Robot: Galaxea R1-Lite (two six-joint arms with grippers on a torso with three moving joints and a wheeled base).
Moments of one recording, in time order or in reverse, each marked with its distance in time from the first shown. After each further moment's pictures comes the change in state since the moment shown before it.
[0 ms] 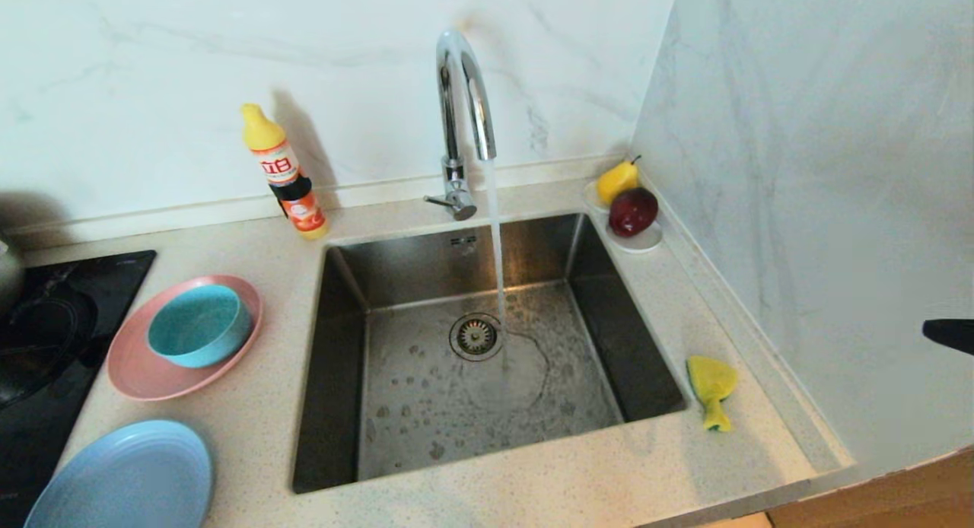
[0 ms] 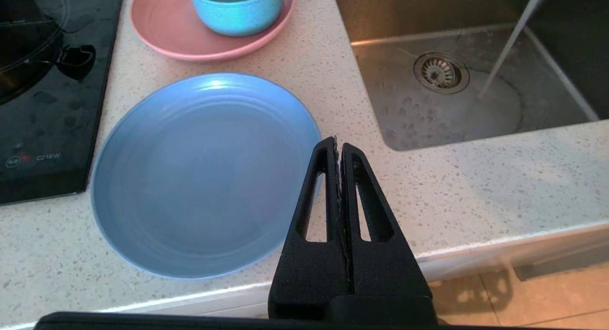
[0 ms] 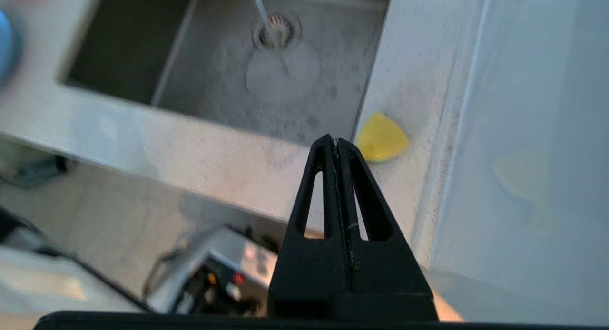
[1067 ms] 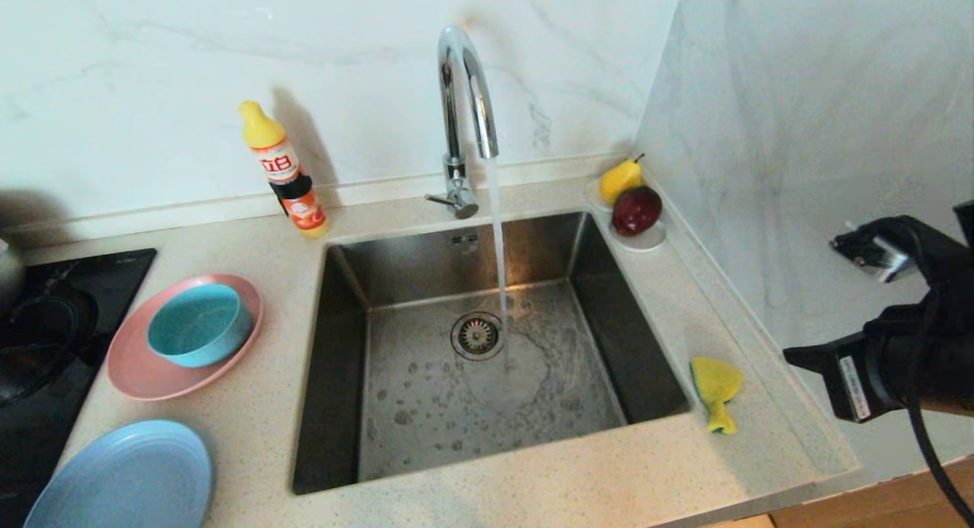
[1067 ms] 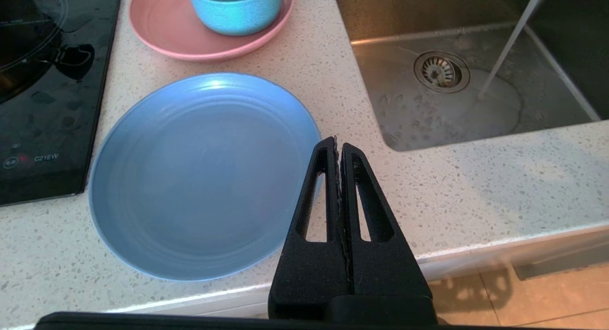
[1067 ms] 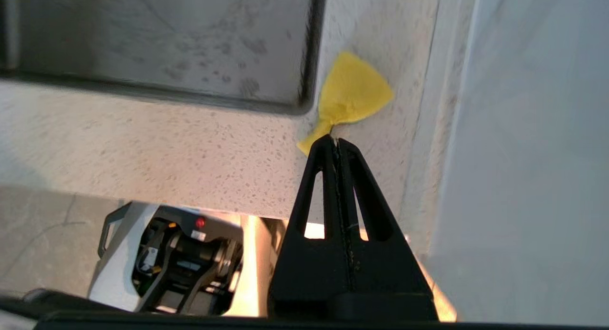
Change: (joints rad) left arm 0.000 0.000 0.000 0.000 0.000 0.000; right arm 0.339 0.327 -0.026 -0.020 -0.553 0.198
